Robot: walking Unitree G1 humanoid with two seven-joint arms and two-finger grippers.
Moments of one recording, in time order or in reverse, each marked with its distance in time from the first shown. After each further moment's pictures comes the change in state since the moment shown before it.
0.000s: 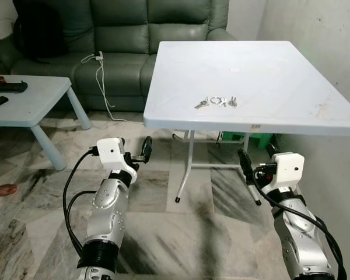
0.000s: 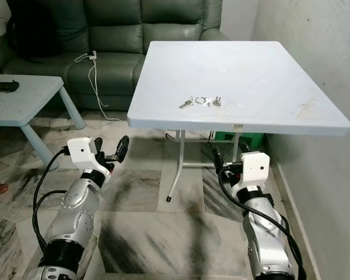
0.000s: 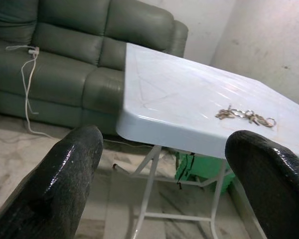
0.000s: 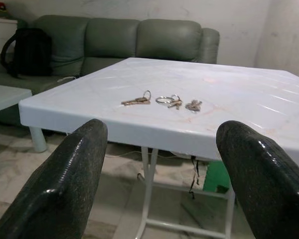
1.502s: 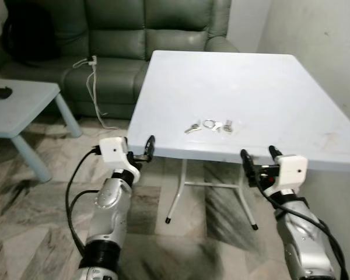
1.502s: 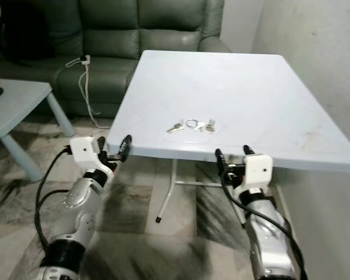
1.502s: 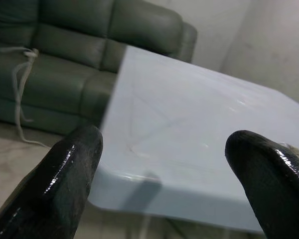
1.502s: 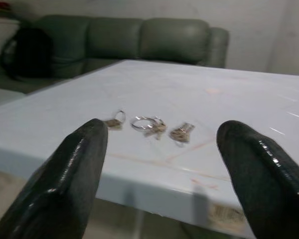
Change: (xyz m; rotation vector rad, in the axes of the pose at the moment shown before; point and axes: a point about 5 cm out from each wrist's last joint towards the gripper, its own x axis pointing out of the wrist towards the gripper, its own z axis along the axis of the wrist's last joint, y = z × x) left arm -0.003 0.012 0.005 -0.002 -0.015 0.035; right arm 0.002 0.012 0.001 0.016 0.000 0.038
